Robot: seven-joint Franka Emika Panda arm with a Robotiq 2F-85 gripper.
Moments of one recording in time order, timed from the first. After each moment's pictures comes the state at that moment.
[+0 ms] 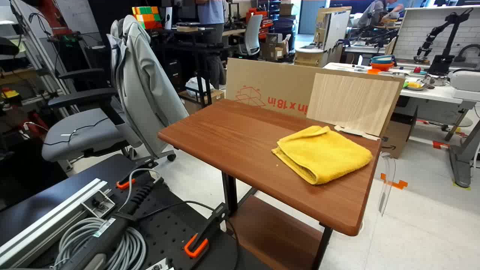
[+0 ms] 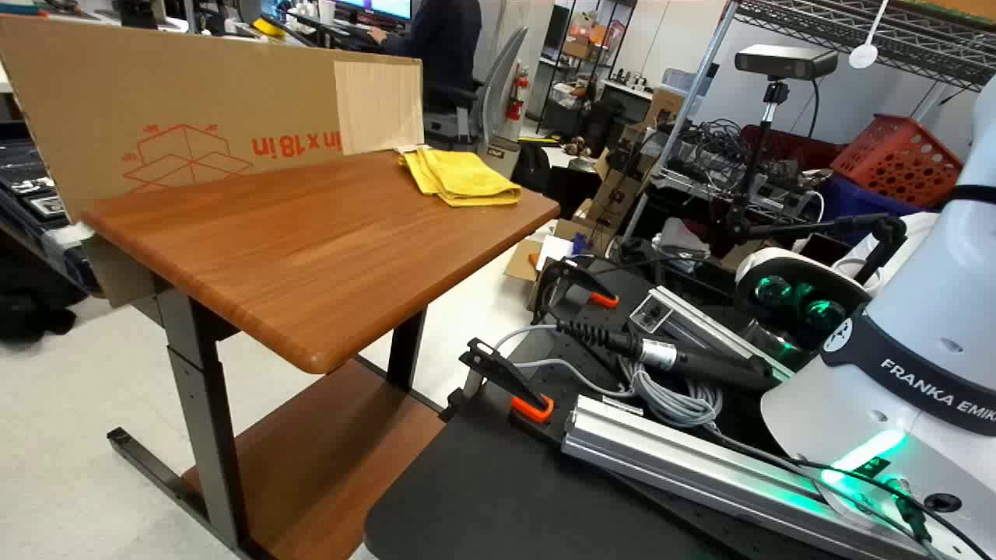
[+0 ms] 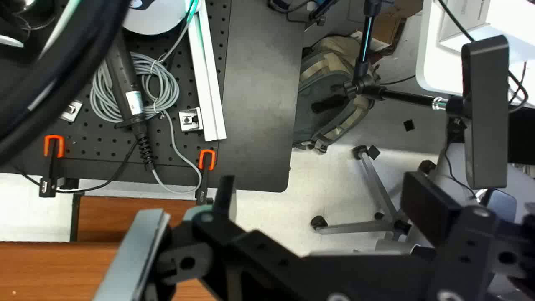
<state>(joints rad) 0.21 -0.63 0.12 -2.26 0.31 1.38 0.13</state>
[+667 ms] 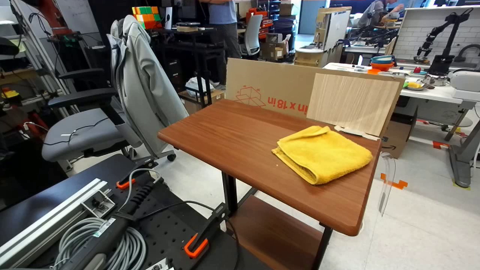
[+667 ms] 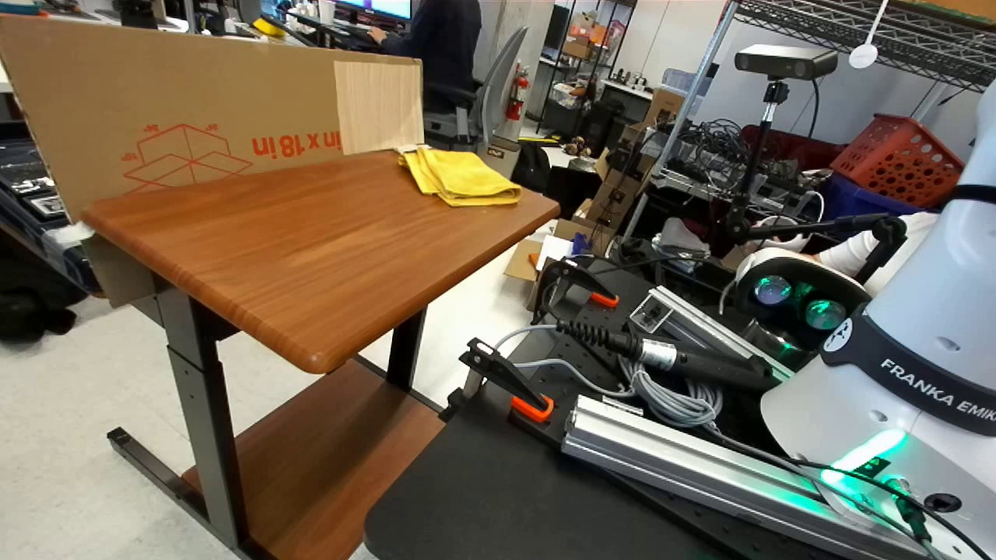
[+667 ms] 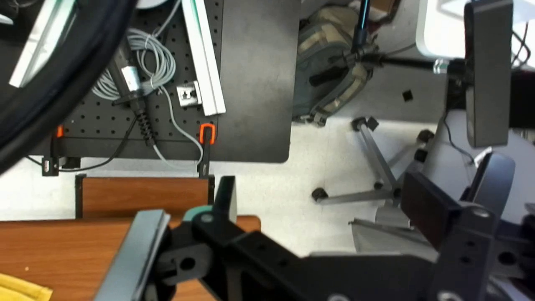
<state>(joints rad) 0.17 -0.62 0.12 -2.26 0.31 1.47 0.14</state>
